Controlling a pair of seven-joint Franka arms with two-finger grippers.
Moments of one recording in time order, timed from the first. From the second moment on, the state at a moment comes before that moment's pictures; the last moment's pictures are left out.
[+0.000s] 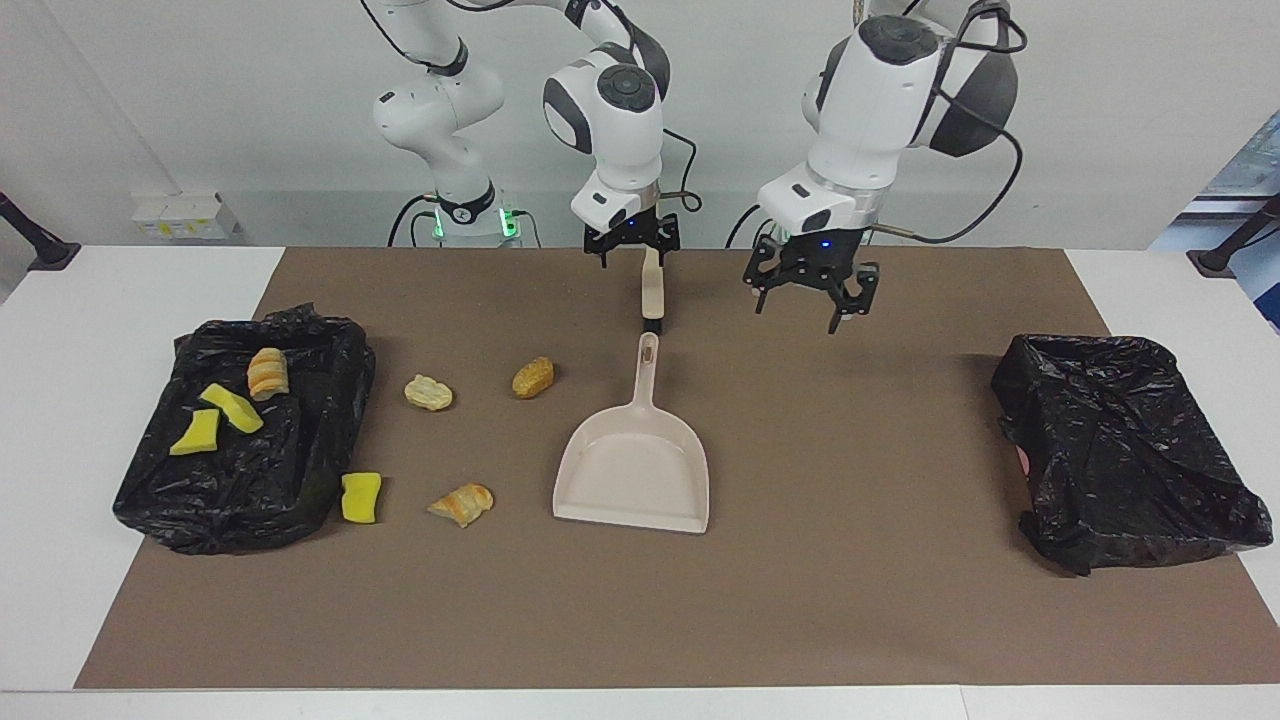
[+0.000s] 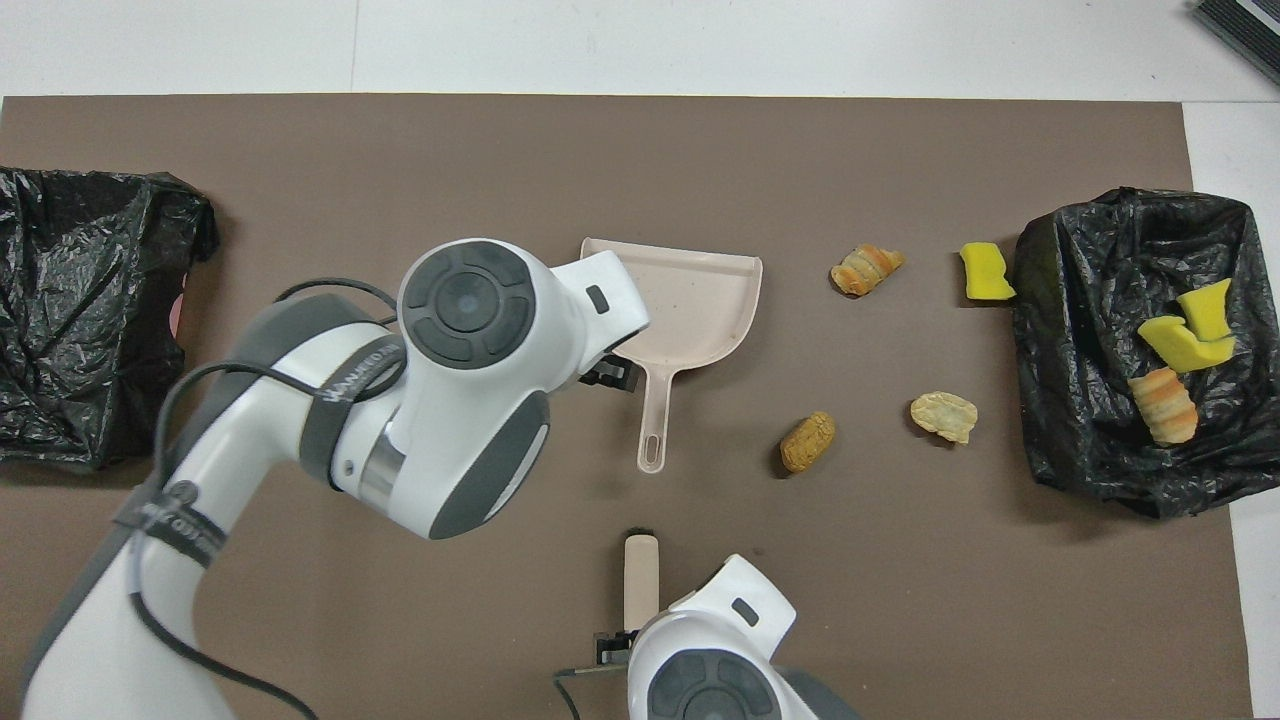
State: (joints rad) left arm -0.63 0.25 0.00 -1.73 -0.02 2.08 -0.25; right arm 0.79 -0.20 0.07 -2.29 0.11 2.01 0.82
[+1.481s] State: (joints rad) left arm -0.75 0.40 0.00 -1.76 0.01 2.28 -0.49; right arm 1.03 -0.14 0.07 -2.49 0.11 2.29 1.08
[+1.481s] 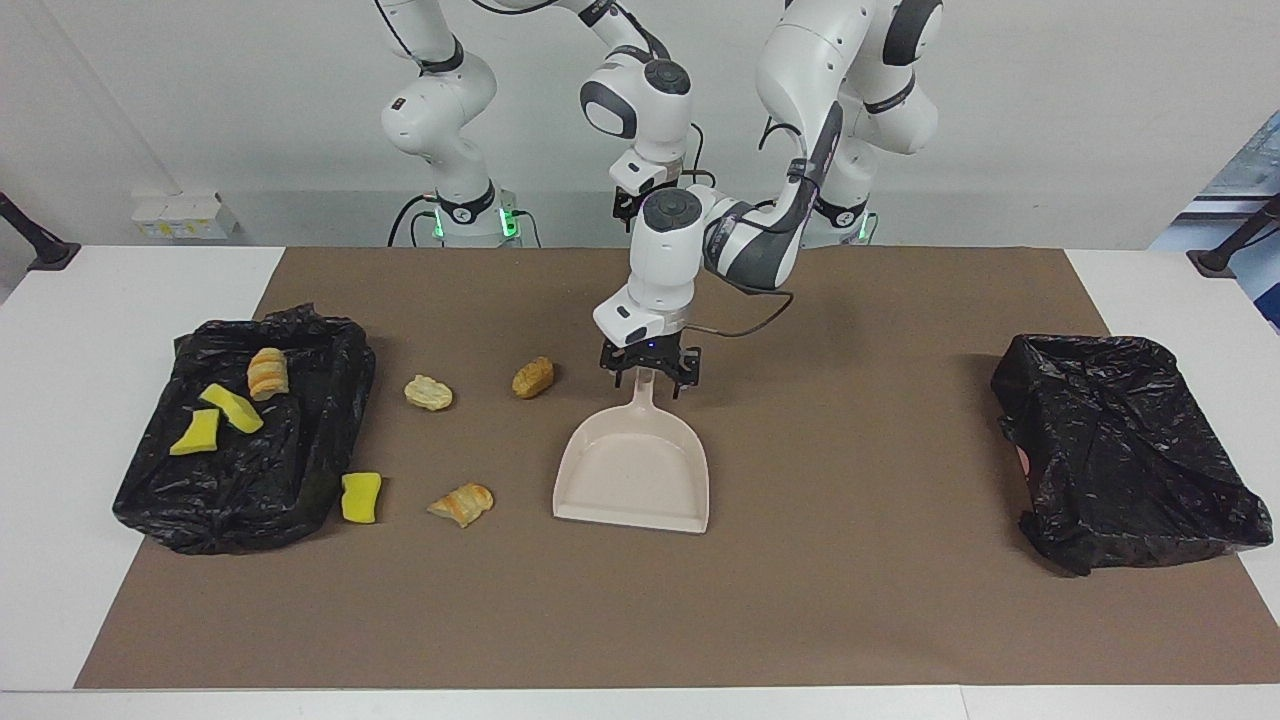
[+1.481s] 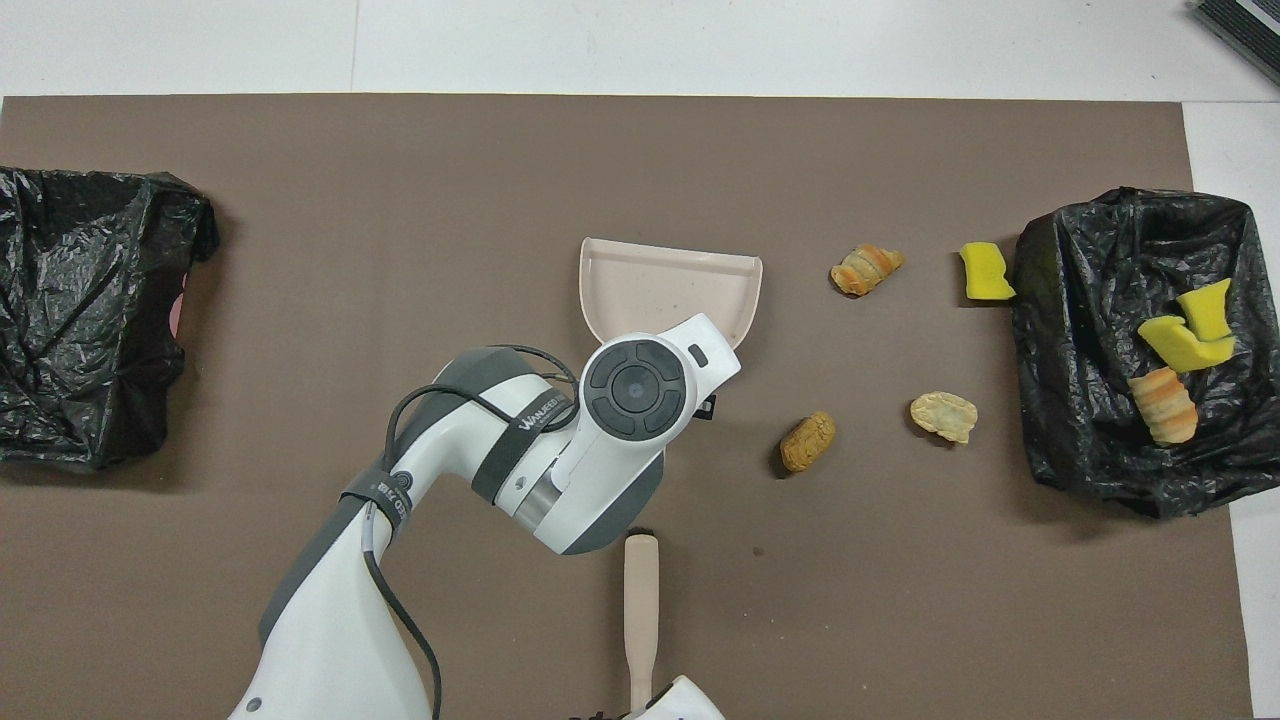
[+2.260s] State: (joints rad) left arm -0.75 0.30 0.02 -1.73 0.08 2.04 -0.35; right arm 1.02 -0.12 0.07 -2.49 0.07 2.32 1.08
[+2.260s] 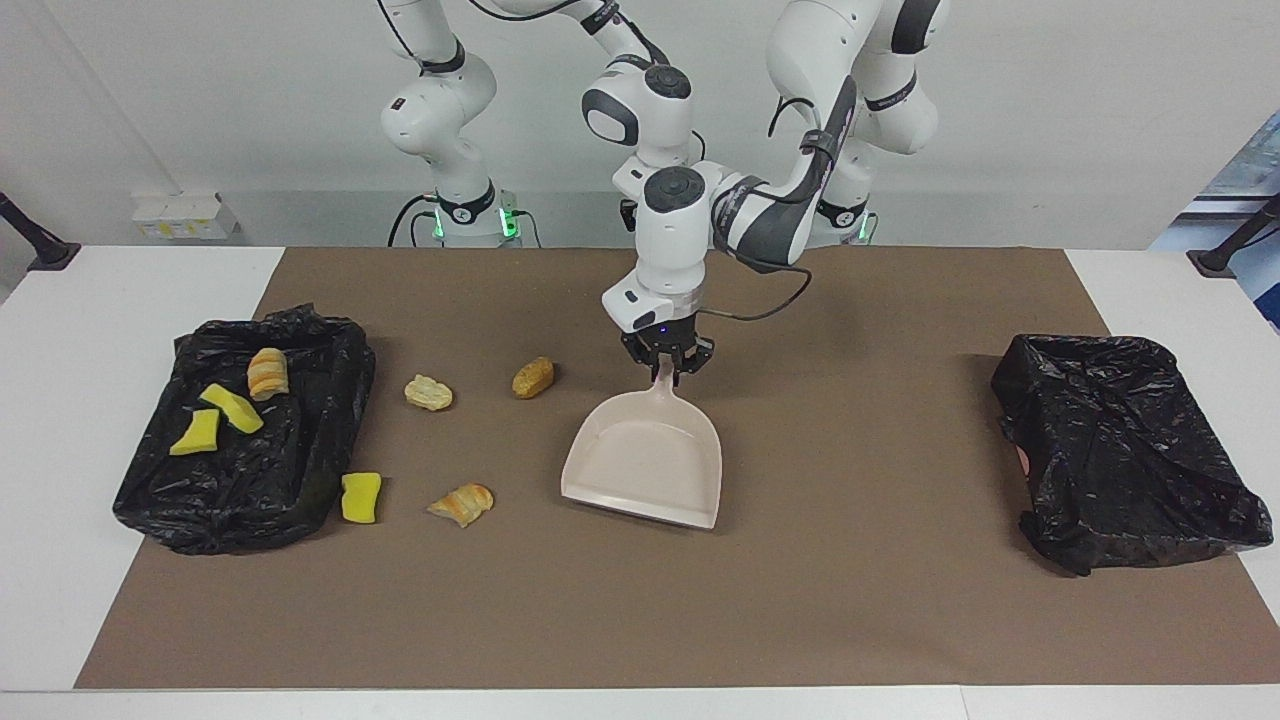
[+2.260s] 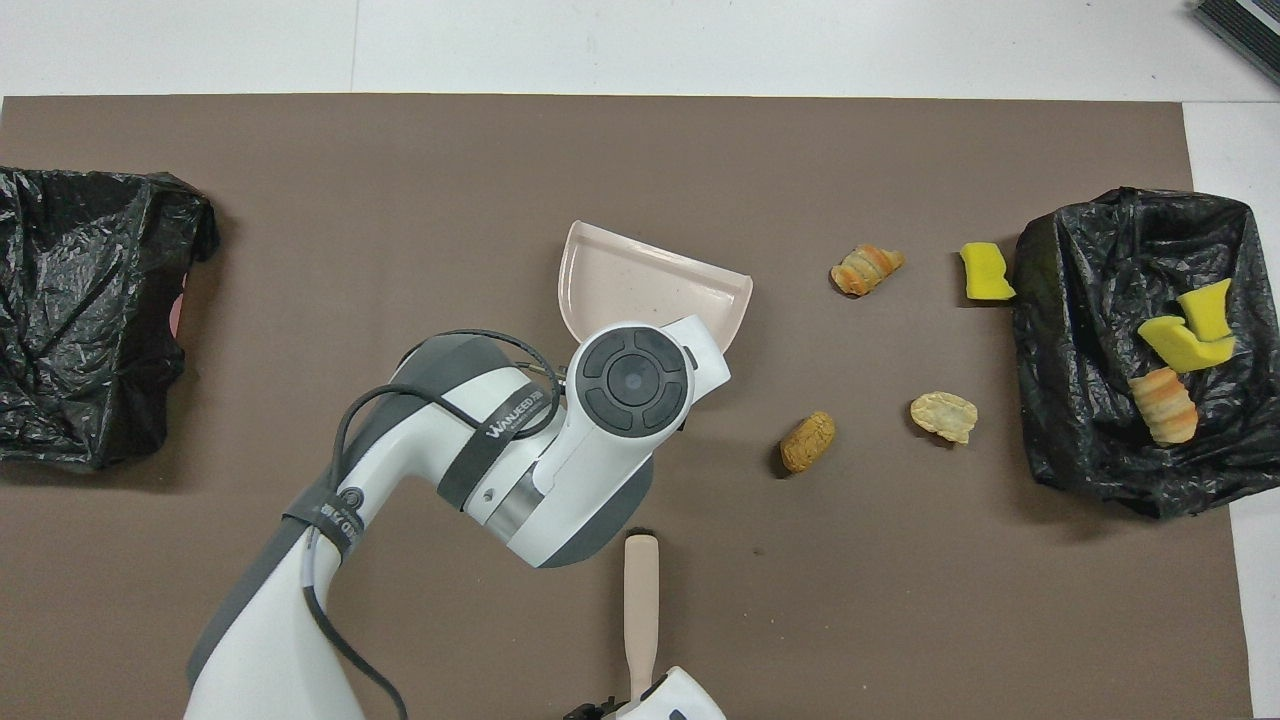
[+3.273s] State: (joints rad) left arm -0.69 0.25 0.03 -1.81 0.16 1.89 0.35; right arm 0.82 -0.13 0.06 -2.38 0.02 2.11 0.99
